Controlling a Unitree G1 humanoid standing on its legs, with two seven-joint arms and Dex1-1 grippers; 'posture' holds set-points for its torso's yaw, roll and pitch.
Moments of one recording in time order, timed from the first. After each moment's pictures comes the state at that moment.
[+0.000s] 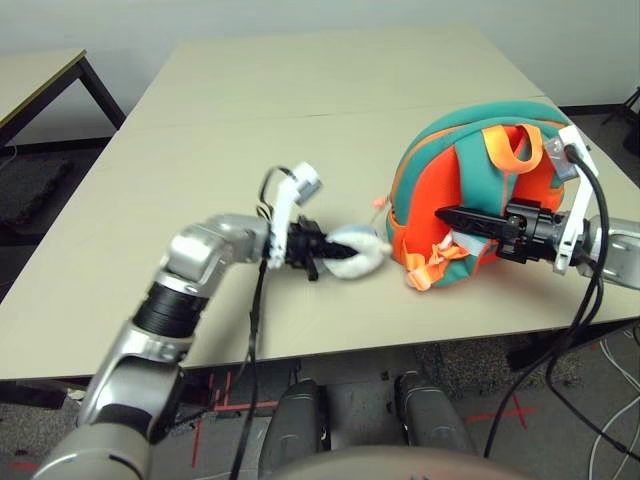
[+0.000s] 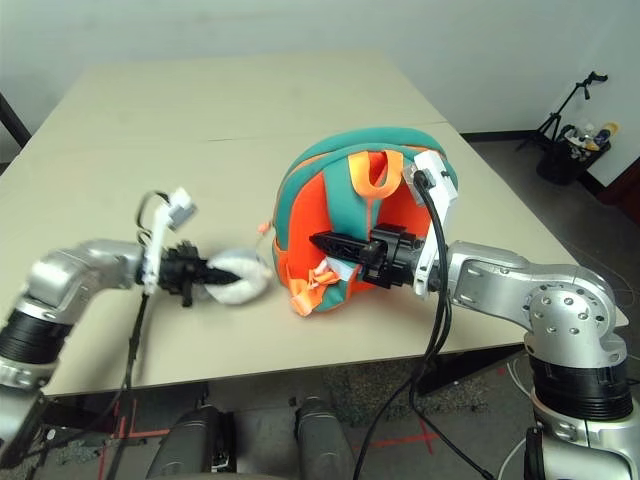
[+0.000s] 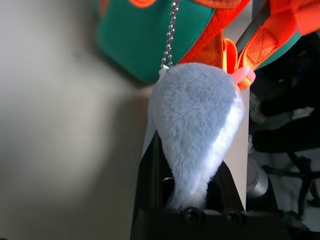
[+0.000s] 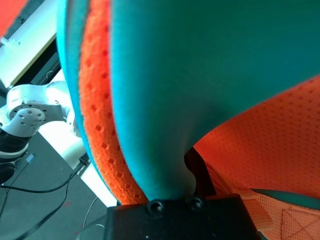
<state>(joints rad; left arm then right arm) -0.53 0.48 -0.33 0.05 -0.43 0.86 -0.98 -0.36 -0.83 -0.17 -0.36 1.44 1.11 0.29</state>
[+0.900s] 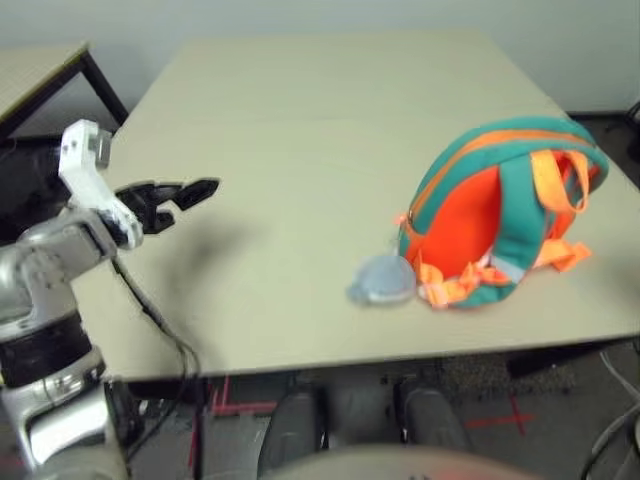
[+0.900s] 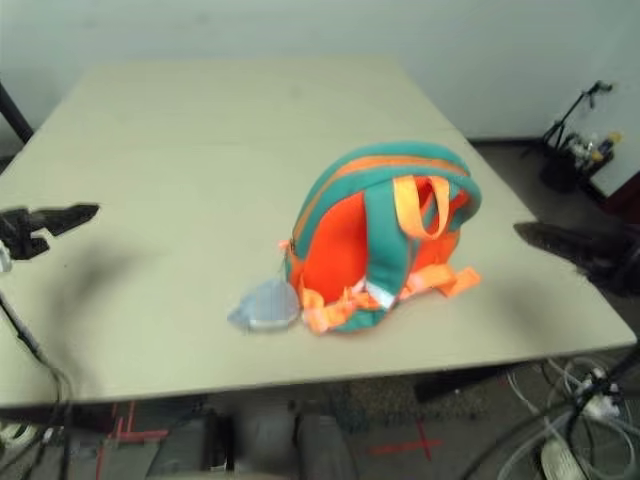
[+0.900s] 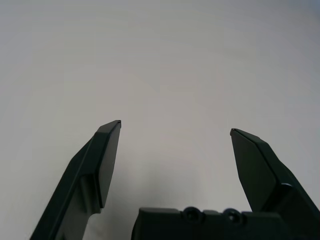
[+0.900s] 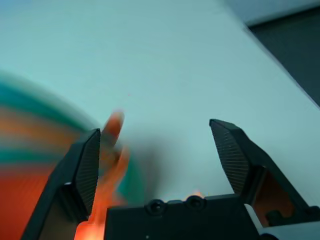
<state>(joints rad) -0.35 0.49 0.58 -0.02 -0.38 0.68 -0.30 -0.32 -0.91 -0.44 0.22 0.80 0.63 0.40</state>
